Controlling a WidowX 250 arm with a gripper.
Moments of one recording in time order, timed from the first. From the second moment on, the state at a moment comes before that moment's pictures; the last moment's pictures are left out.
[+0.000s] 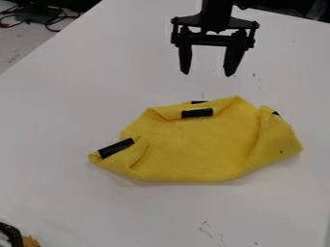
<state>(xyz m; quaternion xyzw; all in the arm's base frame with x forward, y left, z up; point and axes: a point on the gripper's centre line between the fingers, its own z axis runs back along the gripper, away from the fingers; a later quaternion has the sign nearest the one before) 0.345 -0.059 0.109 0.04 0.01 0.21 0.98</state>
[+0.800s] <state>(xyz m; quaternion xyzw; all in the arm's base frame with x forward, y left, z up) 0.235 -0.073 0.158 0.03 0.06 0.31 0.95</state>
